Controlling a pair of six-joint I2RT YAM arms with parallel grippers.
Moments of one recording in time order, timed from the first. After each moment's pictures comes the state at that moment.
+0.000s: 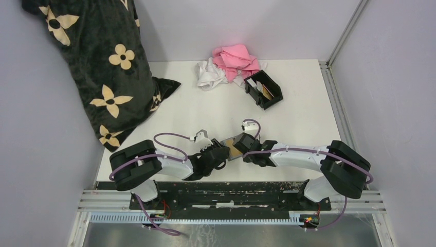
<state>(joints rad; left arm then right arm) -1.14 1.60 0.48 0.37 -0.64 -1.38 0.99 1.46 0.71 -0.33 0.46 0.76</state>
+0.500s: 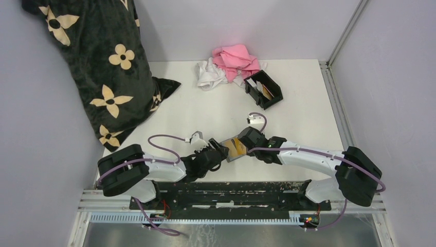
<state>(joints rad) -1.13 1.48 0.43 0.32 -0.62 -1.42 0.96 1.34 0.74 -0.40 0.50 0.73</state>
